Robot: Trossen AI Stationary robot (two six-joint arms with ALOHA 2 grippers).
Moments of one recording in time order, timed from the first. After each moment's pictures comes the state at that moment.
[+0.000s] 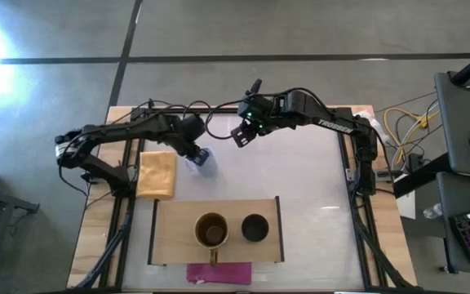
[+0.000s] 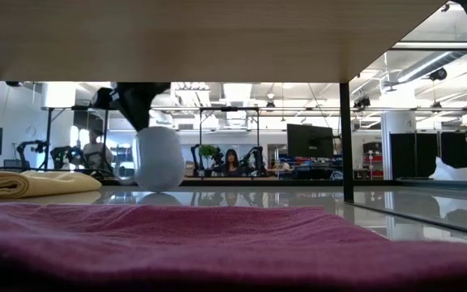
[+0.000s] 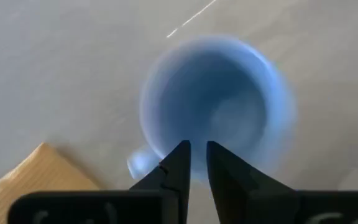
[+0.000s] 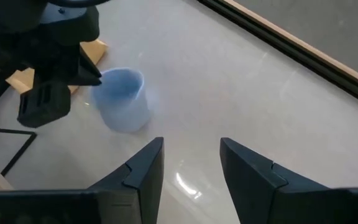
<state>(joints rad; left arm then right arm) 0.39 1.39 1.08 -0.91 0.04 -0.56 -0.17 1.94 2.23 -1.31 0.21 0.68</state>
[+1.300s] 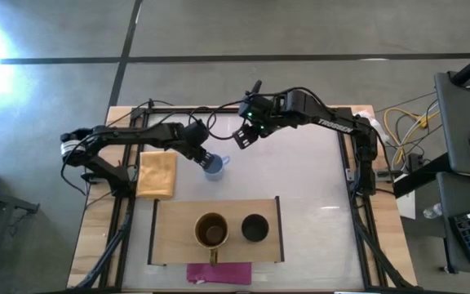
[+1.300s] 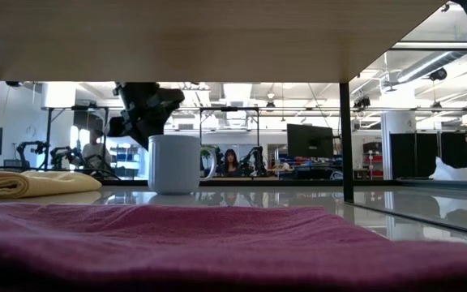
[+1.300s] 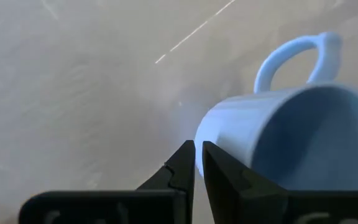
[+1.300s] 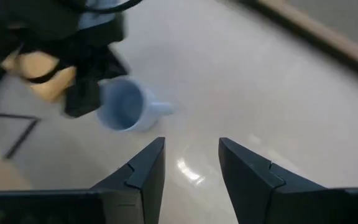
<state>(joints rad) 0.39 1.45 0.90 -0.55 0.04 -0.53 -0.18 1.94 2.23 -1.35 0.16 0.69</state>
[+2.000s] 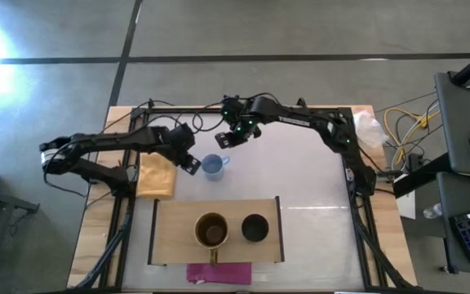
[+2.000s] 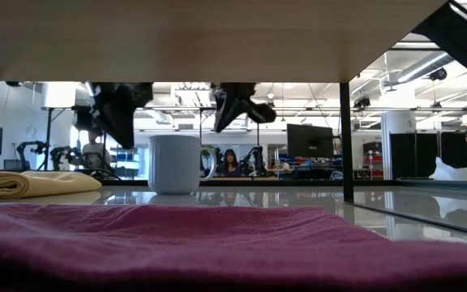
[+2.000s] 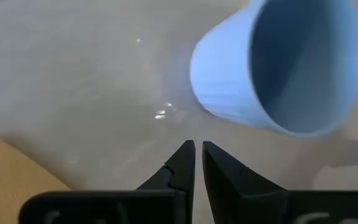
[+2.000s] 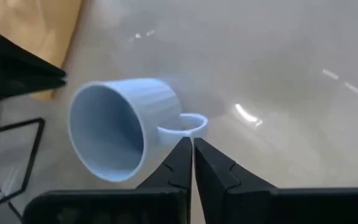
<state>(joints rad) 0.39 1.24 0.79 -0.66 0.15 -0.58 -0.35 2.21 2.06 -1.01 -0.29 0.70</state>
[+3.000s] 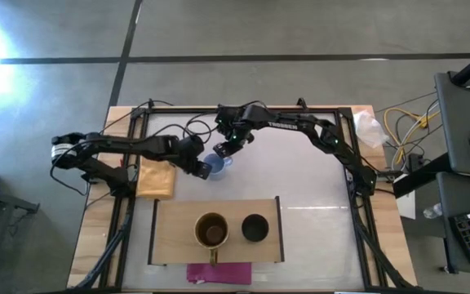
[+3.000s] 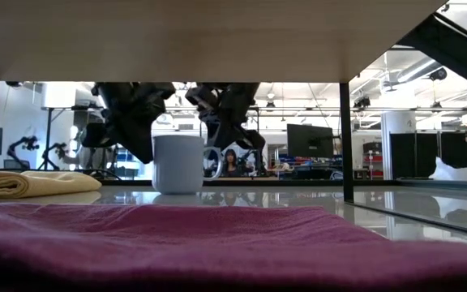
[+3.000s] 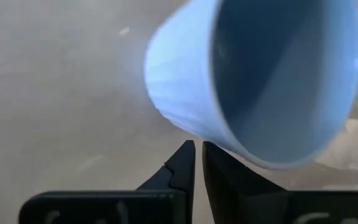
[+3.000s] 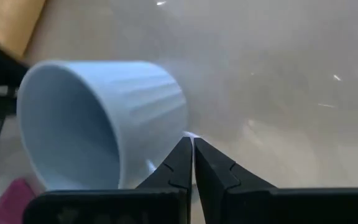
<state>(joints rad) 0.28 1.36 0.74 -0.43 0.15 -0.84 -0.34 2.33 2.06 -0.95 -0.40 0.51</state>
